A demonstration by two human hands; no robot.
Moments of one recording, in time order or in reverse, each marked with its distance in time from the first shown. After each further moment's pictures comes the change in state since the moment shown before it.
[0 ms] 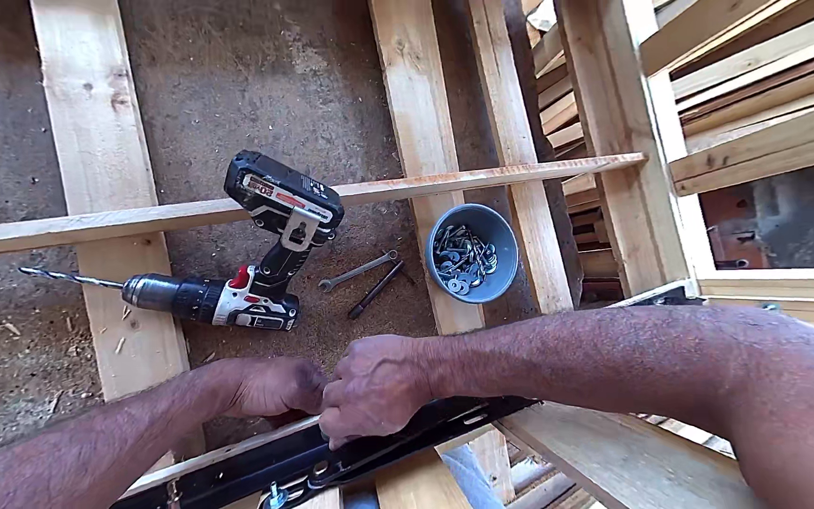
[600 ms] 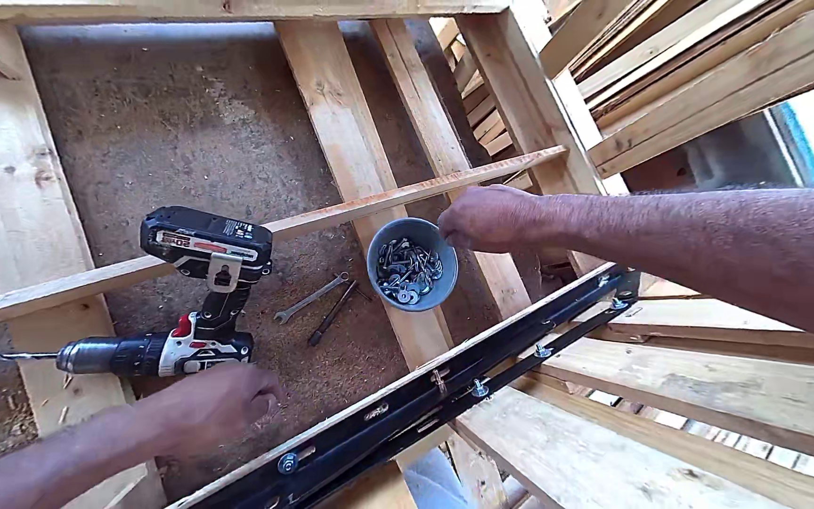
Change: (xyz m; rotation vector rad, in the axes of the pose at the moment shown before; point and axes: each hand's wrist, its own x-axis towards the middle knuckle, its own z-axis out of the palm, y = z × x) left_hand -0.029 0.064 0.007 0.877 0.412 -0.269; right_hand -0.214 0.066 -0.115 -0.129 -0.138 1.065
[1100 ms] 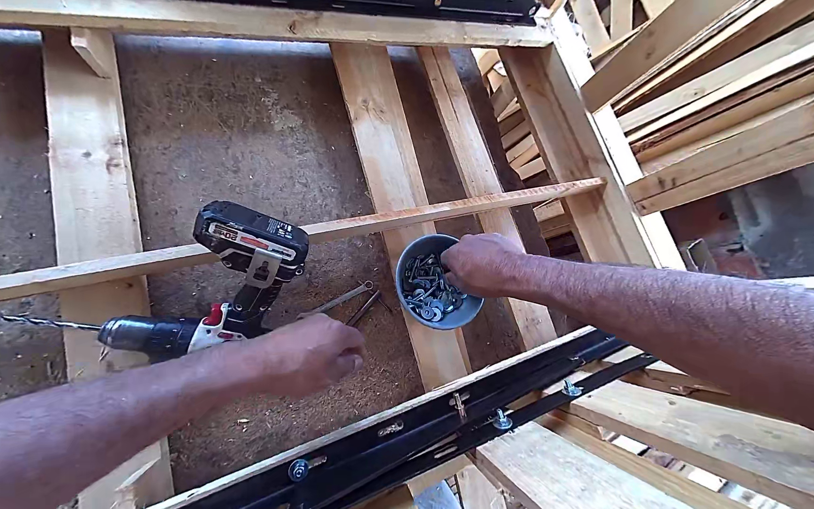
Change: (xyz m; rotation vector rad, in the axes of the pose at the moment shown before) left_hand 0.025 0.054 -0.038 -0.029 0.198 0.243; right_hand 0.045 -0.034 0.038 -0.055 -0.051 0.173
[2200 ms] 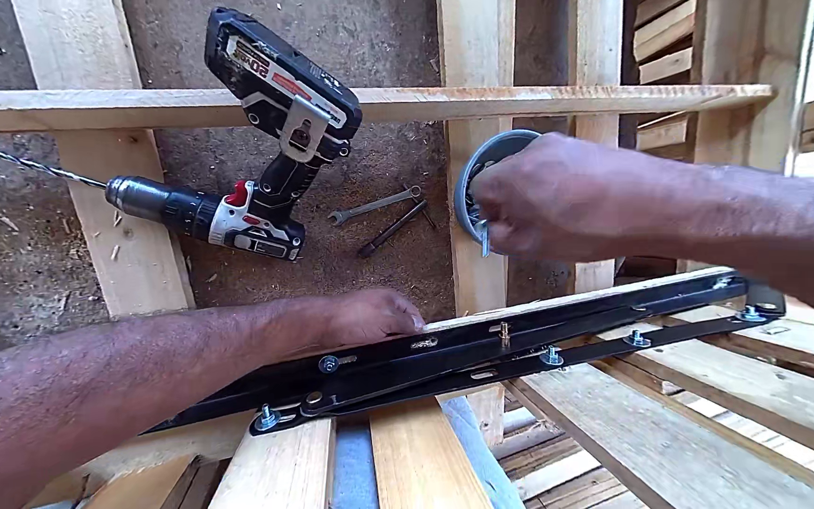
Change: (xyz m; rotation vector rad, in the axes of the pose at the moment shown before) left_hand 0.027 -0.004 0.096 -0.962 -0.208 0.054; right_hand -0.047 -0.065 -0.057 0.167 0.032 -0.381
